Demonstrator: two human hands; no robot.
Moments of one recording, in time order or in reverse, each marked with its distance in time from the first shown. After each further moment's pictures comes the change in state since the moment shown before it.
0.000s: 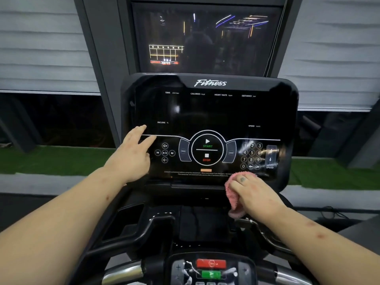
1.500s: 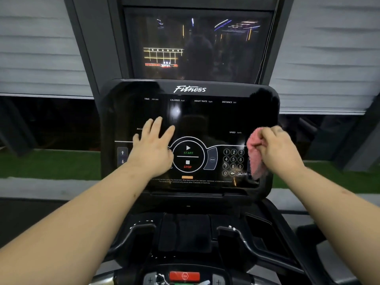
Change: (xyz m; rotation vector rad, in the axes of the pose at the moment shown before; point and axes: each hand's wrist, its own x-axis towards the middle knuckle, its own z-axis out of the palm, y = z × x) left_hand 0.047 0.115 0.010 0.184 0.045 -0.019; right_hand 0.026 0.127 -0.086 0.117 0.455 0.453
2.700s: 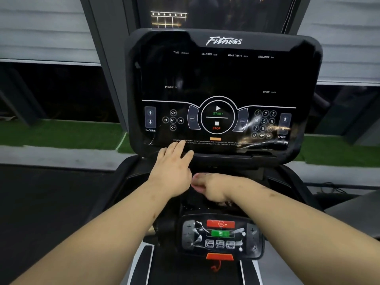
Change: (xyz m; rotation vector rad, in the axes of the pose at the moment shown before) left_hand -0.127 -0.027 0.077 -0.008 -0.193 0.146; right_hand -0.138 -0.193 0.133 0.024 -1.177 -0.303
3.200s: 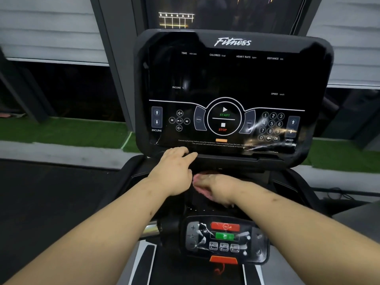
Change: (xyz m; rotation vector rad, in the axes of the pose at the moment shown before) left_hand -0.004 -0.012 -0.012 -0.194 -0.067 0.002; right_hand -0.011 -0.004 -0.004 -0.033 0.176 -0.079
